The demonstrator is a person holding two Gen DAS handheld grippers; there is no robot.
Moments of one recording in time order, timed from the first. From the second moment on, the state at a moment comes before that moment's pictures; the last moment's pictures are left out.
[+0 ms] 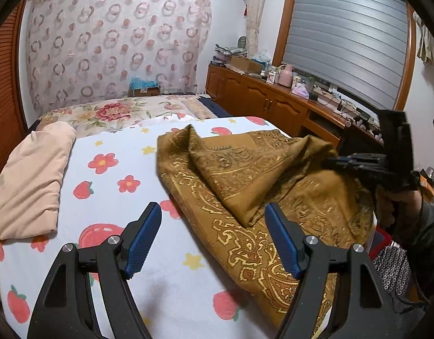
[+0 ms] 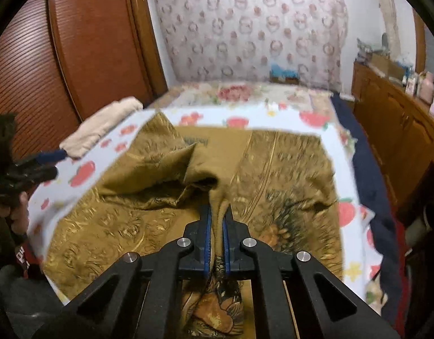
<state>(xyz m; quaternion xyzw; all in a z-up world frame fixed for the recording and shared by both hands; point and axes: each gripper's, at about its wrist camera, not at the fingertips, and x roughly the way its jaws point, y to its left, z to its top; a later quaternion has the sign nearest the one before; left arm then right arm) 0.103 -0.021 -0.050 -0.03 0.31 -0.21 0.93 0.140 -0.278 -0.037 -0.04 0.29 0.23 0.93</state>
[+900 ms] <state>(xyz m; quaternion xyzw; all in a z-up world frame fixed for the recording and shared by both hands) 0.095 -0.014 -0.044 -0.02 0.28 -0.17 0.94 0.127 -0.237 -0.040 -0.12 0.30 0.24 0.92</state>
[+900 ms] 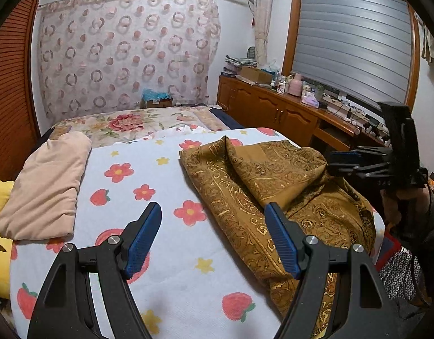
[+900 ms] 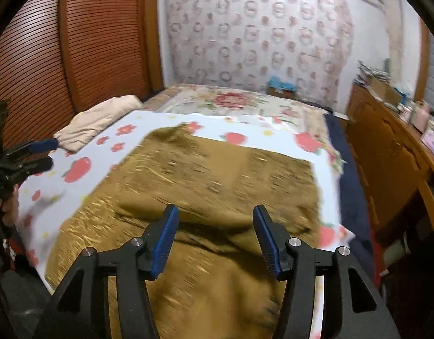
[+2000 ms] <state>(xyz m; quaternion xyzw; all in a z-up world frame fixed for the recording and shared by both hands) 0.091 -0.019 -0.063 -0.03 0.30 -0.19 0.93 0.231 -0.226 -0.027 -0.16 0.33 0.22 0.90</state>
